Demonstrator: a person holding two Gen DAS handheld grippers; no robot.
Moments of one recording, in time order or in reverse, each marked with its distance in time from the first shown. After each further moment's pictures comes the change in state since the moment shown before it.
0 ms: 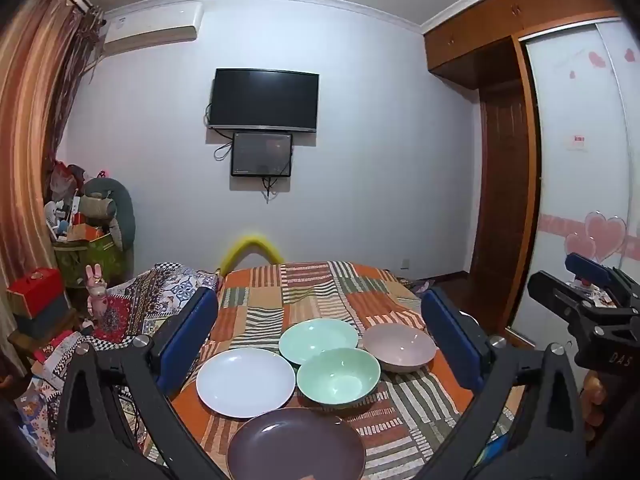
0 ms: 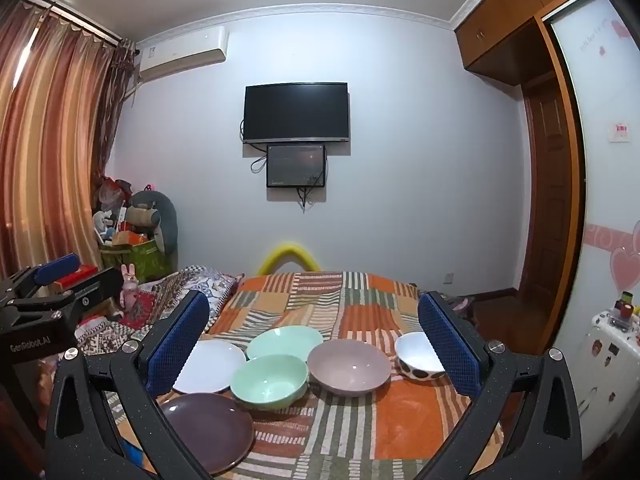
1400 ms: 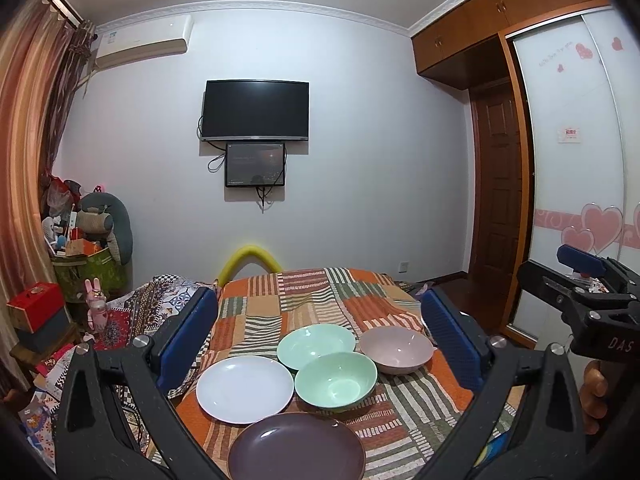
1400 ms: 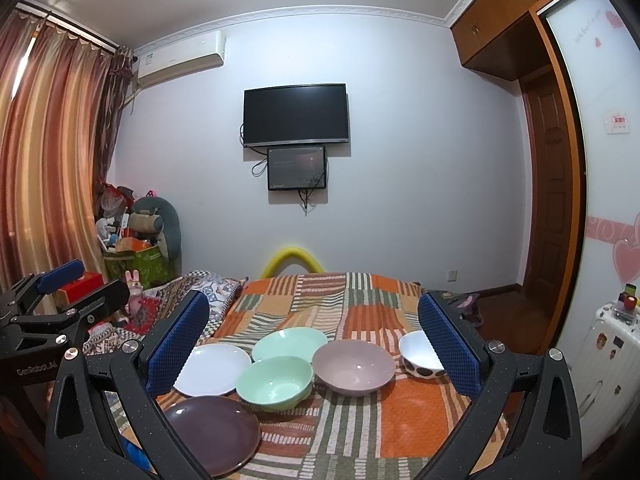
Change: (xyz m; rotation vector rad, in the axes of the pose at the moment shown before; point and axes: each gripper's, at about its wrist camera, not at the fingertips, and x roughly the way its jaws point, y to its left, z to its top) left arm -0.008 -0.017 -0.006 0.061 -0.042 -0.008; right arm -0.004 -0.002 0.000 0.034 -0.010 0.012
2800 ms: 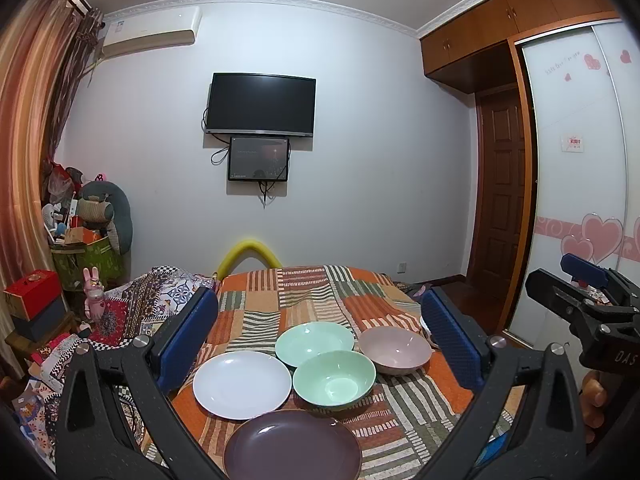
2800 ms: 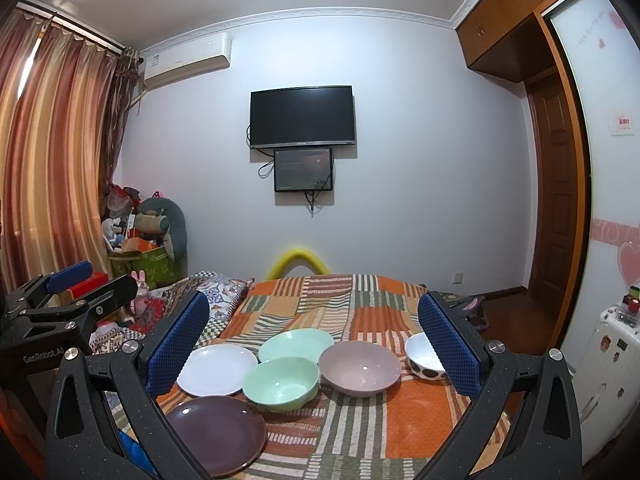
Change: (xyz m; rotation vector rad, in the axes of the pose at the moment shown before) left arm 0.003 0.012 0.003 -0.042 0.014 -0.001; right arm -0.003 0.008 0.000 -0.005 -0.005 0.017
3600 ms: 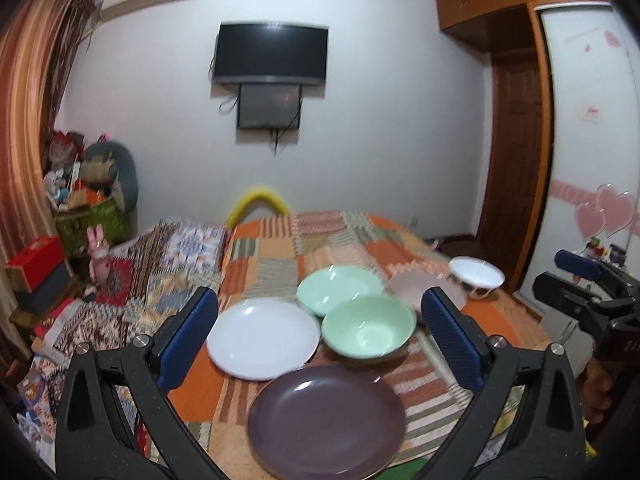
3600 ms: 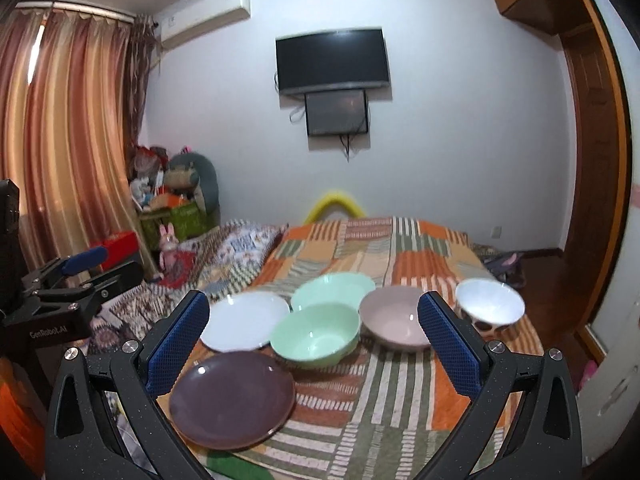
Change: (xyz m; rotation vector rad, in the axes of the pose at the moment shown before) left arm 0.048 0.050 -0.056 -0.014 0.208 0.030; right arm 0.059 0.002 -0.052 0.020 0.207 0.152
